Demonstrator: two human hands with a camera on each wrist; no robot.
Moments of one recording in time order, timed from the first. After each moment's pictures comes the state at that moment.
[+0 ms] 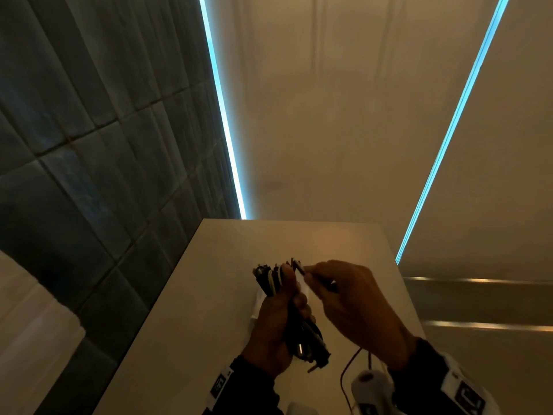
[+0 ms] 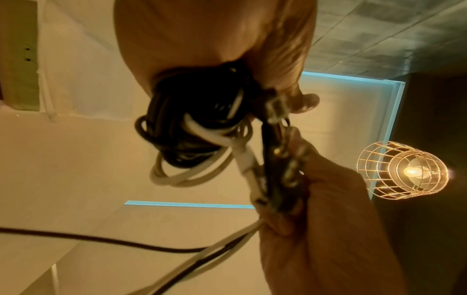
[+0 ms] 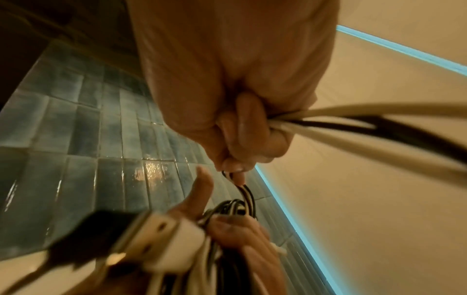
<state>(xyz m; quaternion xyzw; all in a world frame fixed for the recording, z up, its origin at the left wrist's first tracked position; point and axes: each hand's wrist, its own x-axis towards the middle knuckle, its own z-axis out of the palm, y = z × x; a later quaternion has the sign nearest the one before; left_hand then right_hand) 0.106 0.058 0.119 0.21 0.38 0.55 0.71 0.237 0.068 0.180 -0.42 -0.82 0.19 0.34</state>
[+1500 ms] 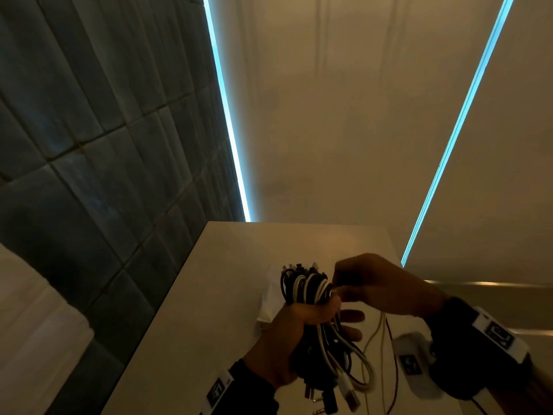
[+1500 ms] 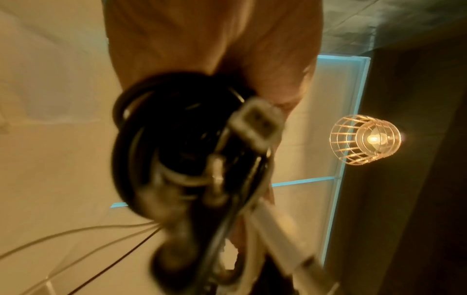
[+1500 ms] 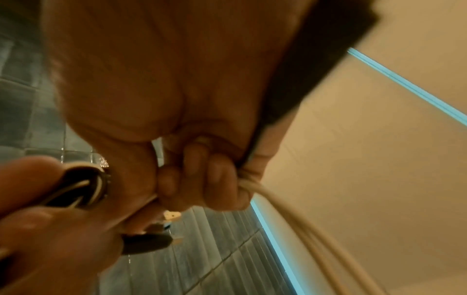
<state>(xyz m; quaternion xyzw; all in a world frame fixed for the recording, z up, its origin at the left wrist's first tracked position) 0.106 0.038 0.155 0.29 0.37 0.40 0.78 0.281 0.123 0.185 -0.35 -0.83 0.41 0.16</state>
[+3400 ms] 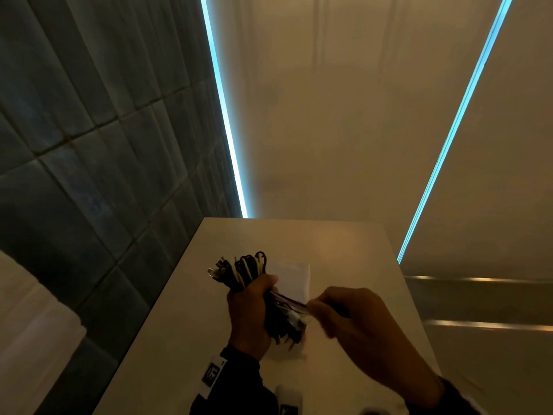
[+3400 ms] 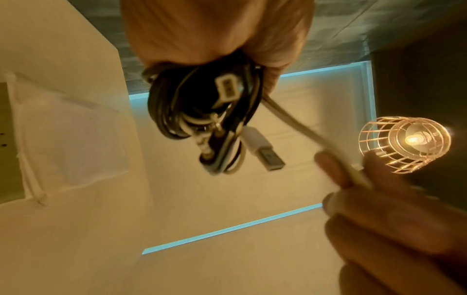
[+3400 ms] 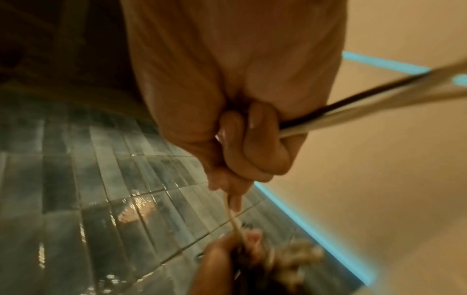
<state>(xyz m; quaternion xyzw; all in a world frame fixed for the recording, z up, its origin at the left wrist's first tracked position) 0.077 0.071 0.115 0.18 0.51 0.67 0.51 0.248 0.040 0.186 -0.48 -0.76 0.34 0.26</state>
